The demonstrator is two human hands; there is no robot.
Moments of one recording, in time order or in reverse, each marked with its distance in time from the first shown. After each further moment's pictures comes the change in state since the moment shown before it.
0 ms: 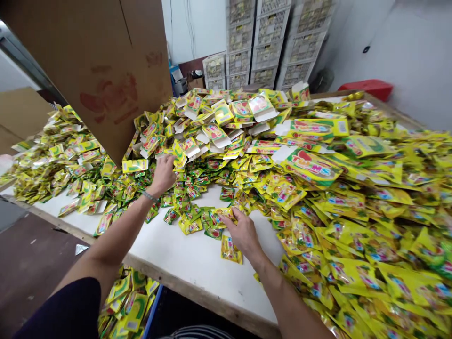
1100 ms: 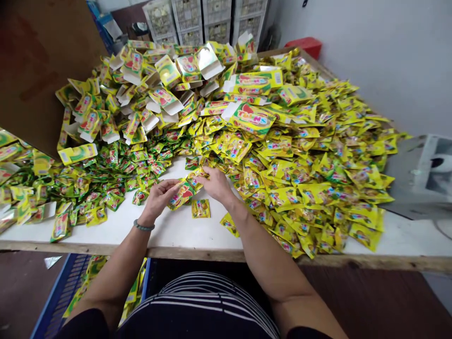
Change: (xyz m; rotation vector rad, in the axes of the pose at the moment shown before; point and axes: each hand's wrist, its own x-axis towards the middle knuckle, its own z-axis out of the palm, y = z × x) left_hand -0.130 0.060 0.075 -1.094 -0.491 -0.287; right_hand 0.014 -0.005 -0.038 -0.088 -0.004 -0.007
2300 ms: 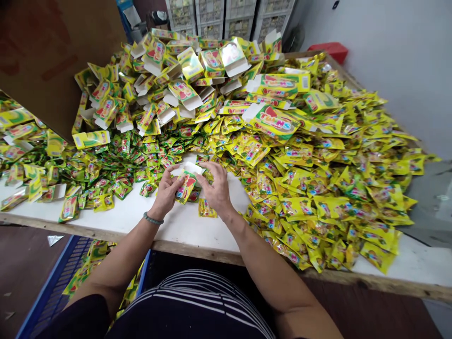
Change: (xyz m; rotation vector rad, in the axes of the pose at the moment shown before) left_hand 0.000 -0.004 0.013 -0.372 0.125 0.091; right_hand -0.020 -0.011 0.040 0.152 0.213 -0.183
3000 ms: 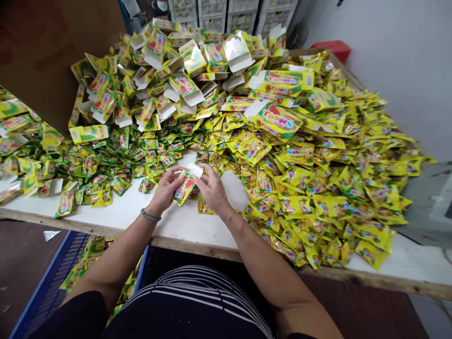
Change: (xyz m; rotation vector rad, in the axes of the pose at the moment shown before) left_hand -0.003 0.004 -0.004 0.013 -0.112 -0.069; right_hand -0.007 0.000 0.002 0.300 -0.265 0.219
